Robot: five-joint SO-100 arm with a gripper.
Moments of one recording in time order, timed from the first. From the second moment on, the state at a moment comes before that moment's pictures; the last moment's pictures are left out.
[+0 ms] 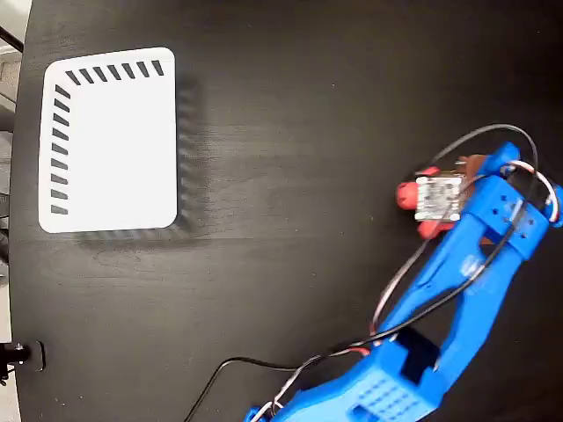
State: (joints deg) arm 36.8 45.8 45.0 93.1 -34.0
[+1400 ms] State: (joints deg) arm -23.7 64.2 32.0 100.3 3.4
